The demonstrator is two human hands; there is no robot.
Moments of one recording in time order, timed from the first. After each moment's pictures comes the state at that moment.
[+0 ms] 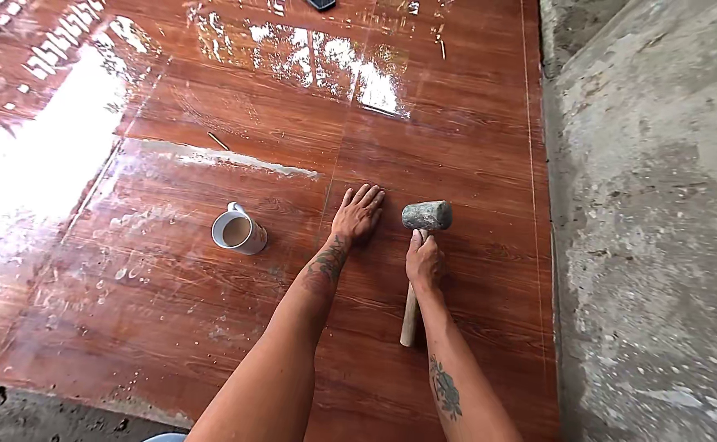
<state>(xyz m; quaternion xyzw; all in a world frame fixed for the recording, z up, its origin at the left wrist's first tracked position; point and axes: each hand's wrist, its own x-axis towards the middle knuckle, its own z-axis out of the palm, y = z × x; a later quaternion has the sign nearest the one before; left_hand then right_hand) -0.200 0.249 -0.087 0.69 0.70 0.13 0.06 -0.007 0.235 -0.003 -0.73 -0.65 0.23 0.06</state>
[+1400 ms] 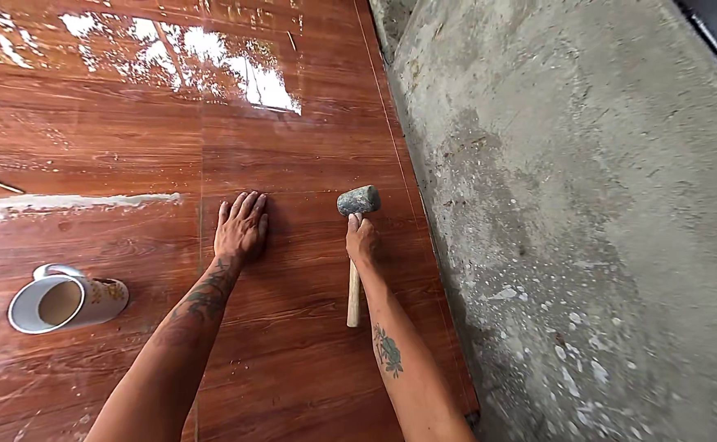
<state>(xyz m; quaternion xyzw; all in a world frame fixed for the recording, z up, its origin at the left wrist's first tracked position) -0.196 0.249 -0.087 0.69 0.71 0.12 0.04 0.075 0.279 0.001 -0.79 -0.55 0.26 0.10</state>
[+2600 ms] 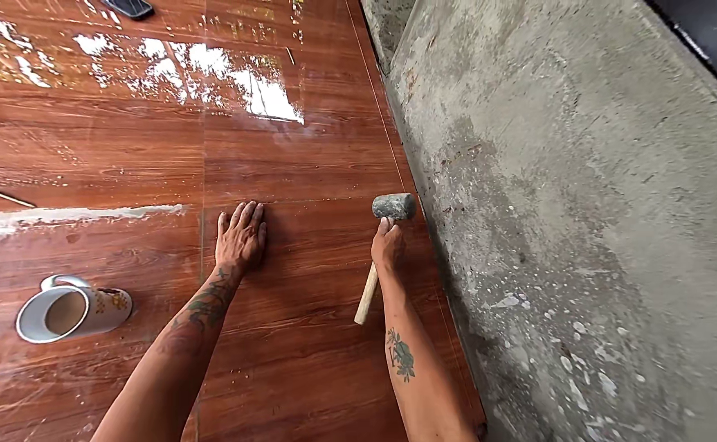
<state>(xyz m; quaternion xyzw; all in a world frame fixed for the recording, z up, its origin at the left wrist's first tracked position) -0.198 0.249 -0.086 0.68 0.72 0.12 0.04 0.120 0.299 0.003 -0.84 -0.48 0.21 0.14</state>
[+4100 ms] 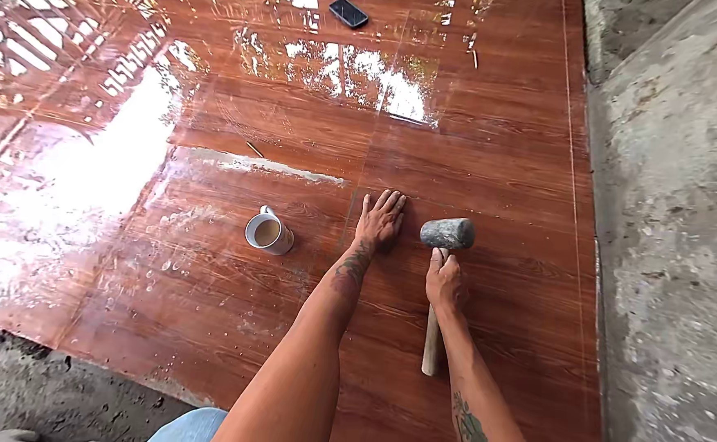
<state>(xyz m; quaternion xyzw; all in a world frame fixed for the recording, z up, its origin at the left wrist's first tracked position) -0.197 0.249 -0.086 0.66 0.74 0.10 0.05 0.000 0.209 -0.002 -0.71 -0.67 0.22 0.06</state>
